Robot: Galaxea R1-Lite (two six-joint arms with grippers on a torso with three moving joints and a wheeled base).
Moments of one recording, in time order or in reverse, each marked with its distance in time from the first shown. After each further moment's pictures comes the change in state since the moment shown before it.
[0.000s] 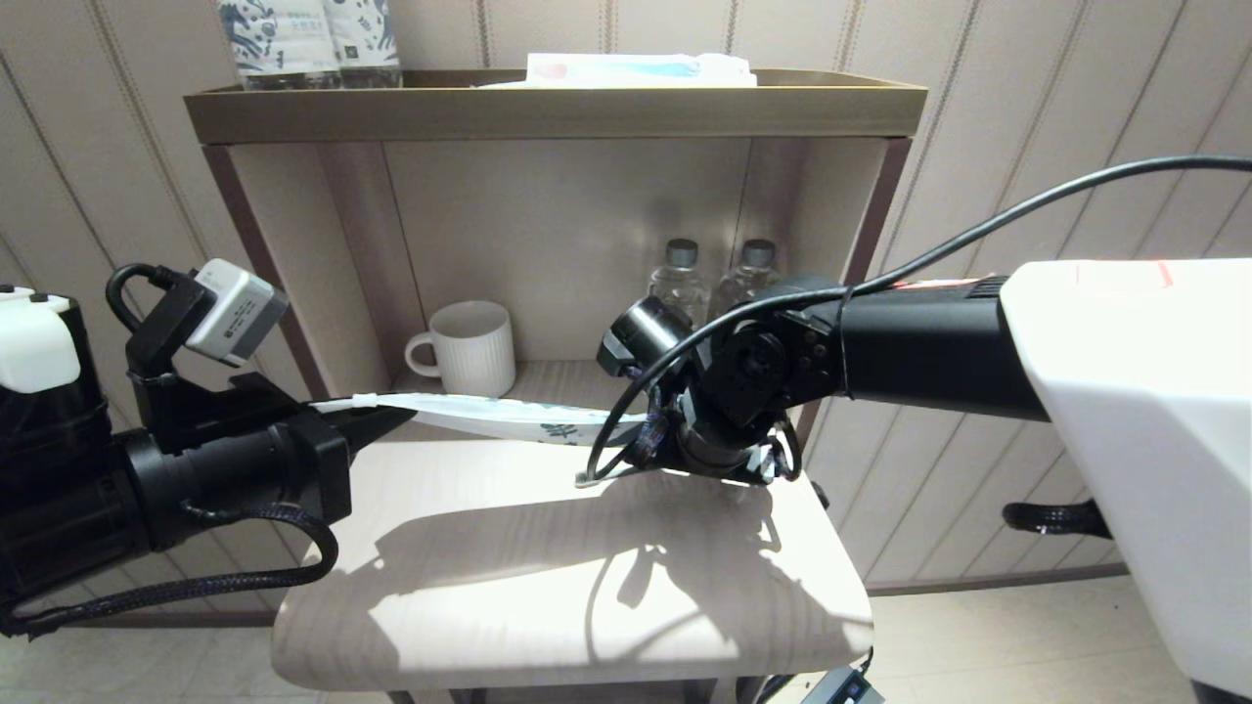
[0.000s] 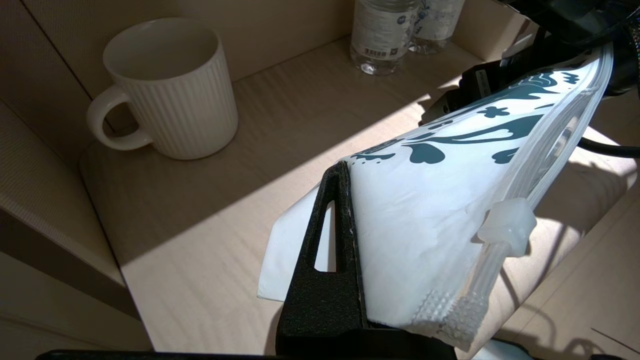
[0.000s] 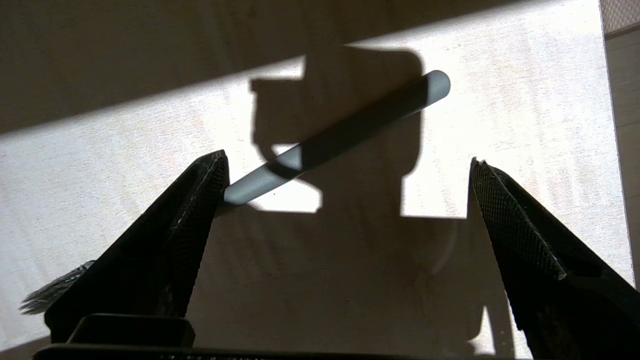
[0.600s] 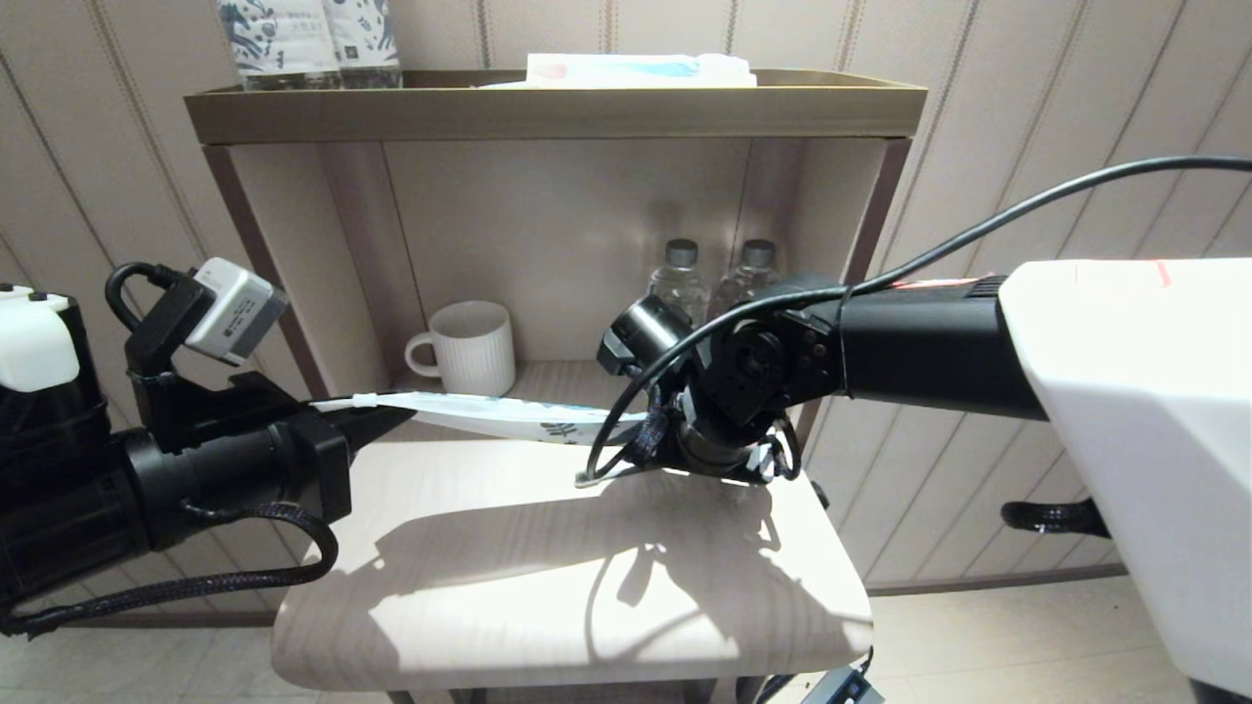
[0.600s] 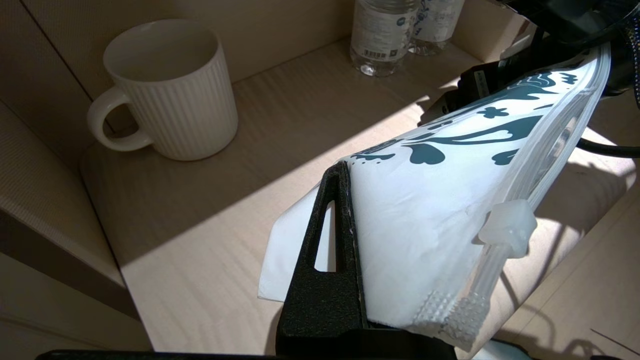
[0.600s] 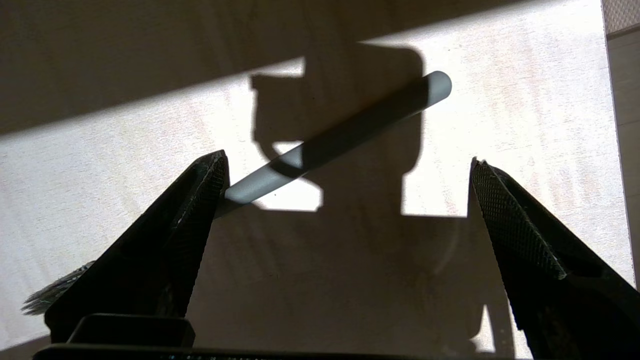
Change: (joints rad) left arm 0.000 0.000 -0.002 0.000 -0.001 -0.001; right arm 0.002 -0.002 -0.002 -0.004 0.007 -0.001
